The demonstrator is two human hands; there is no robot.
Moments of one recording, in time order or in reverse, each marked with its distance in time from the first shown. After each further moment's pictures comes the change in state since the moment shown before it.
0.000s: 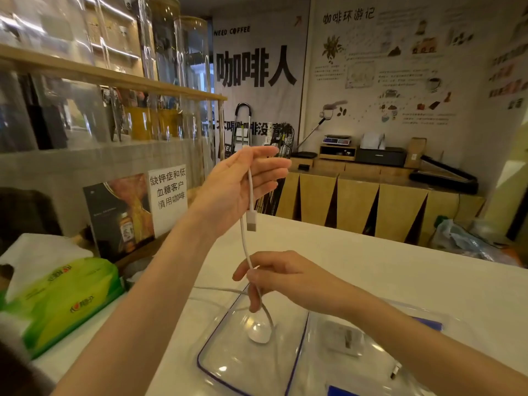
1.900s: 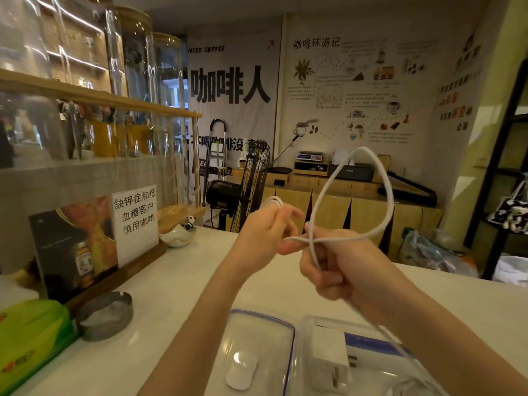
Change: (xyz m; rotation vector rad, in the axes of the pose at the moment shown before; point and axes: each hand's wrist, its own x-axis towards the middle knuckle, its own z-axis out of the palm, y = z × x) left_hand 0.029 -0.063 0.019 0.696 -0.074 0.104; right_hand -0.035 -0.036 -0.055 0.553 0.404 0.177
